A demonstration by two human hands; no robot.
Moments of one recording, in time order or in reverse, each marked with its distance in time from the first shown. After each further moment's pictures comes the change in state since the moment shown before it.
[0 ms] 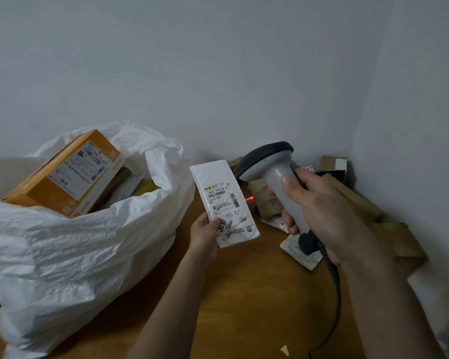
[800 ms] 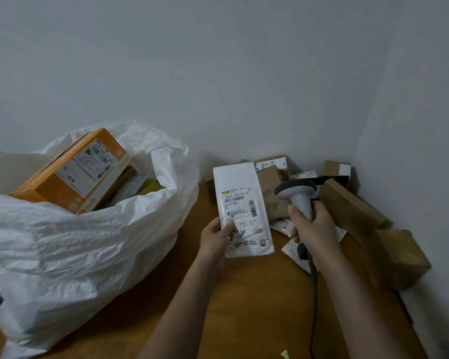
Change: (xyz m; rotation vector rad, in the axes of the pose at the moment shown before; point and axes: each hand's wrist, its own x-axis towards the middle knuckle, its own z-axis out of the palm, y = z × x) left_hand -0.011 -0.012 -0.001 0.038 -0.134 0.033; right_hand 0.053 0.114 0.013 0.056 0.327 0.160
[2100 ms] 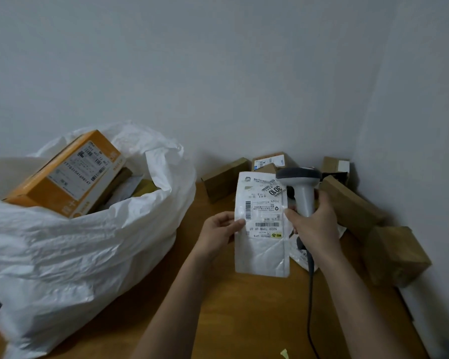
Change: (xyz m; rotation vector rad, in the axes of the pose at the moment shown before) left_hand -0.001 0.016 0.004 0.202 -0.244 0.095; right_hand 0.012 0.007 -0.007 -0.046 0.059 -0.165
